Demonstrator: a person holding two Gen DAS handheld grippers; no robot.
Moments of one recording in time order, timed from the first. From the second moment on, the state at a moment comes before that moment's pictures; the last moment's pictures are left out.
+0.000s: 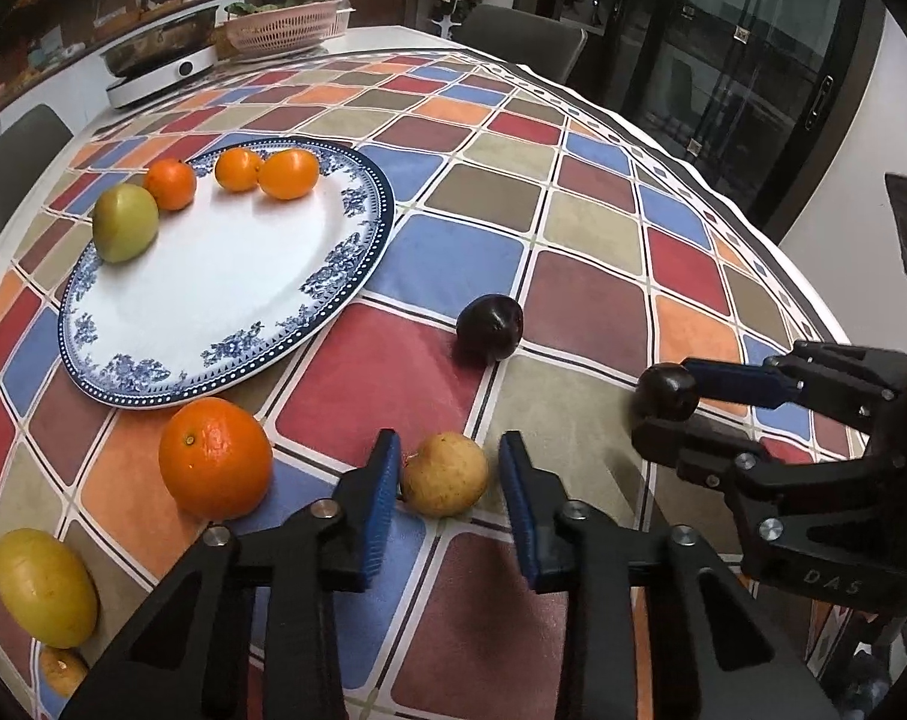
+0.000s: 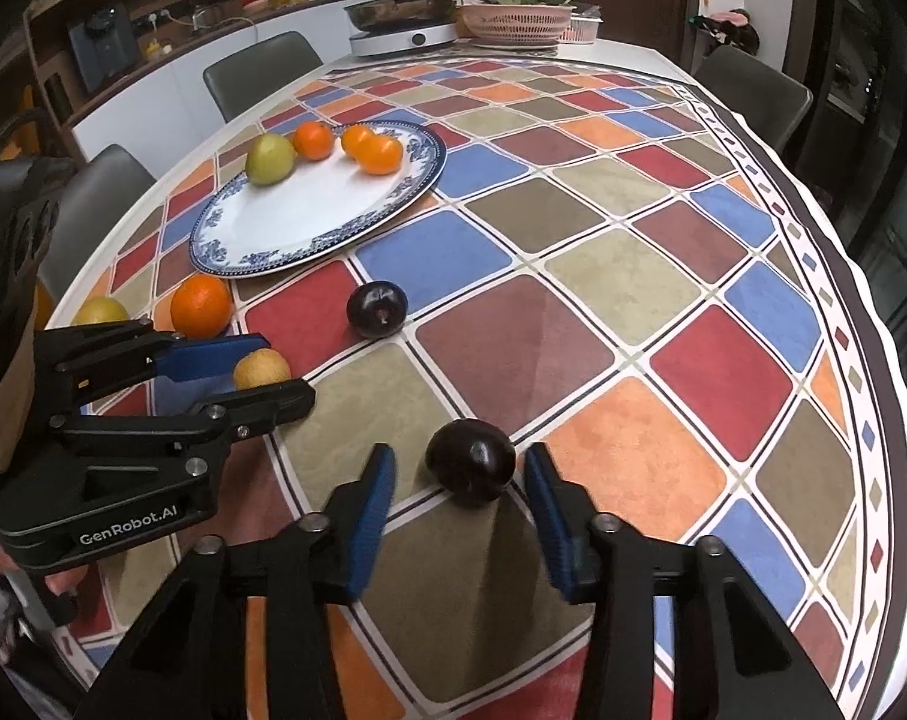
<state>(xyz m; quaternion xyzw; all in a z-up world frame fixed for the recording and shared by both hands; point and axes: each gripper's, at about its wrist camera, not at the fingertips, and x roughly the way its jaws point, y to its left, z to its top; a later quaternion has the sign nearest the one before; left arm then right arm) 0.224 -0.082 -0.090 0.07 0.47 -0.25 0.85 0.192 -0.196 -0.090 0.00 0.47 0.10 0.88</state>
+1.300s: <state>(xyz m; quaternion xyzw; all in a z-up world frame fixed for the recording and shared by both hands) 0.180 -0.053 -0.008 0.04 0.38 -0.23 0.89 0.162 -0.175 -0.021 -0.01 0.39 0.14 0.91</state>
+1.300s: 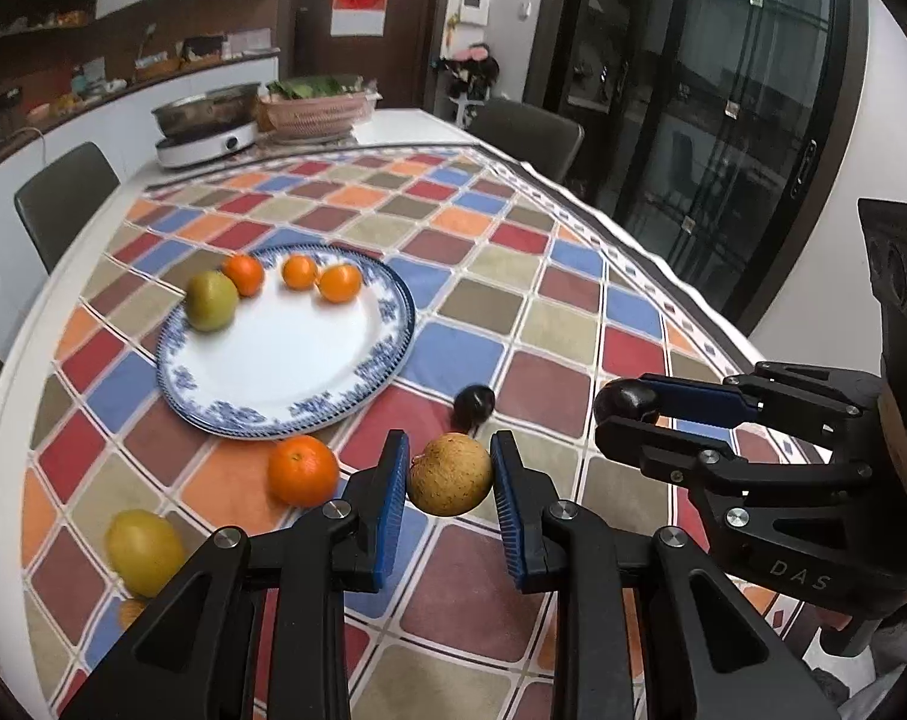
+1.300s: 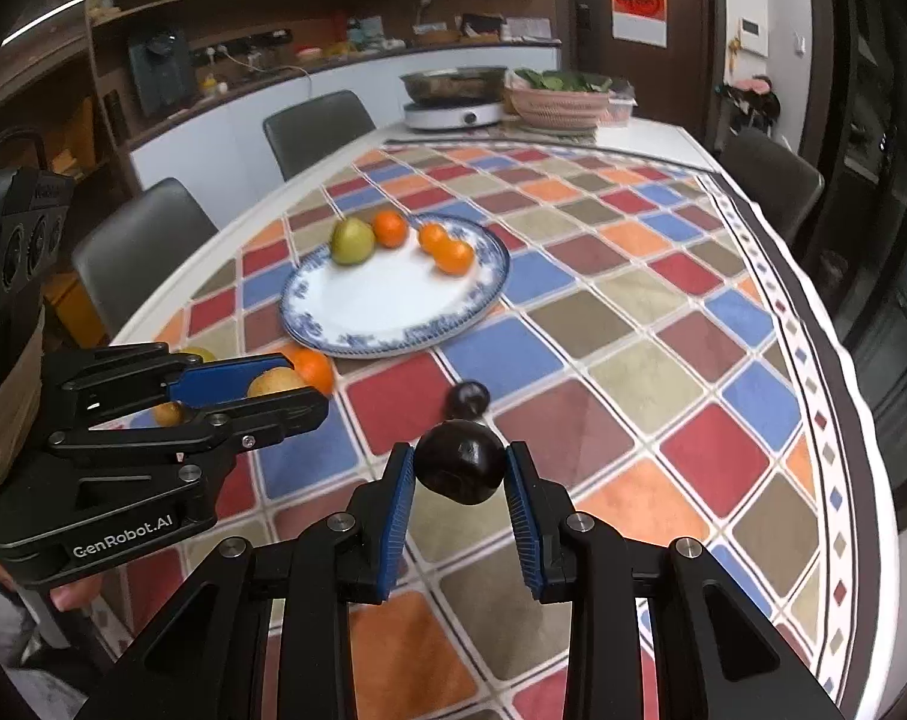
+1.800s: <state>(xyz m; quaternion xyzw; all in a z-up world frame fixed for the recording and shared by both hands) 0.176 -0.029 0.027 0.03 0.34 -0.21 0.92 0.170 -0.153 0.020 -0.03 0.34 0.18 0.92</state>
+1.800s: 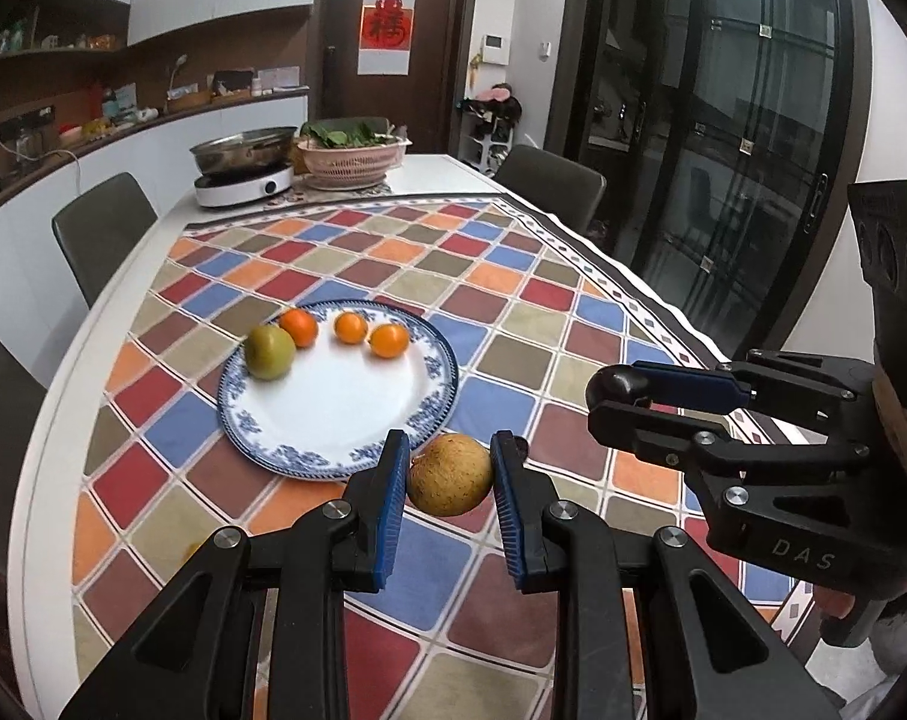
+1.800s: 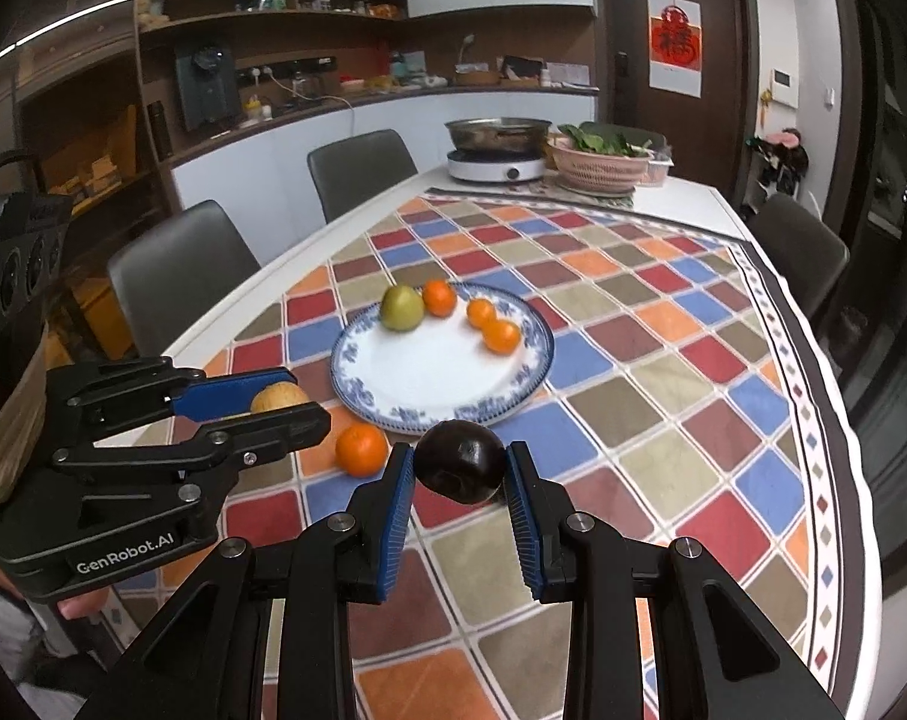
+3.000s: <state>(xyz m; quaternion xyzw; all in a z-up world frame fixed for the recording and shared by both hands) 0.277 0.028 0.027 0.02 0.35 -0.17 0.92 0.286 -0.094 0.025 -0.07 0.35 0.23 0.91</state>
